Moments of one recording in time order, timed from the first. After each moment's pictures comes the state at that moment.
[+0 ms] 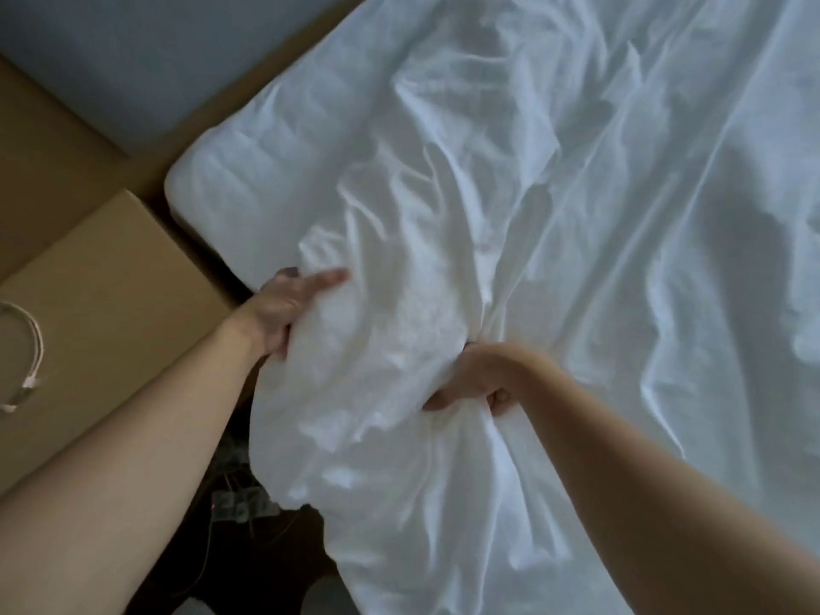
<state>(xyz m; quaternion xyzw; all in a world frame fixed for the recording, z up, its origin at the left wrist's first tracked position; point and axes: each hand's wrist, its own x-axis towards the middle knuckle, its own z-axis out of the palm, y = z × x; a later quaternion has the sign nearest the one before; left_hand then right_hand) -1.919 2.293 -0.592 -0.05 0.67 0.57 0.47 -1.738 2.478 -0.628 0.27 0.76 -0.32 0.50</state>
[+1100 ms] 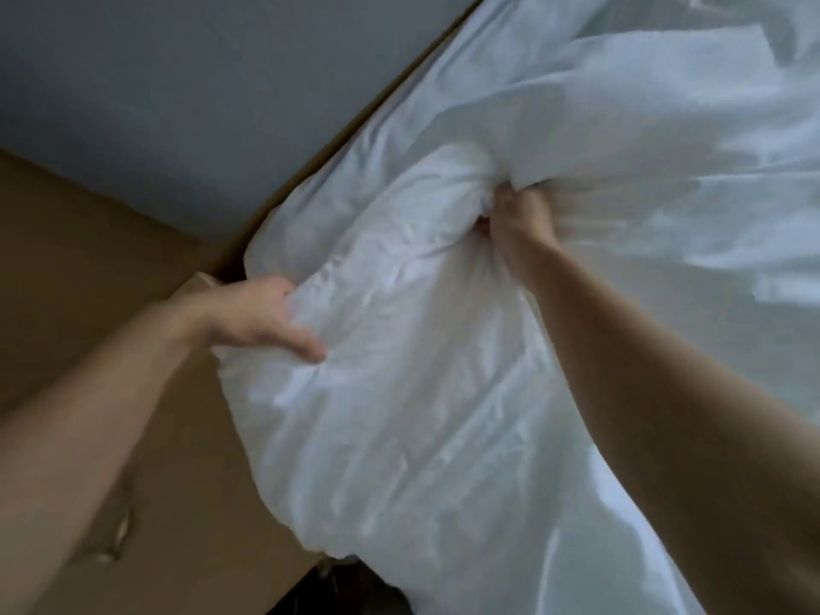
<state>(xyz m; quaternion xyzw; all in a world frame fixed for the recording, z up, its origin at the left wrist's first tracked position) -2.237 2.231 -0.578 0.17 0.77 0.13 0.60 -2.122 2.518 -0.652 0.51 0.70 -0.50 -0.03</state>
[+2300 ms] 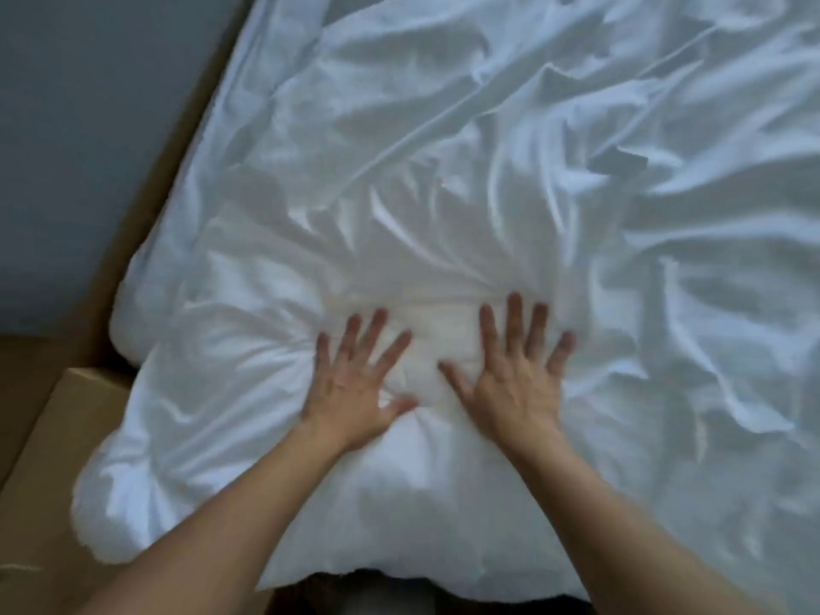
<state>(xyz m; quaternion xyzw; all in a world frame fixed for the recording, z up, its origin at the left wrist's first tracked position) -2.003 2.309 -0.665 0.58 0.77 -0.10 0.25 -1.819 2.423 -0.686 0.50 0.84 -0.09 0.16</state>
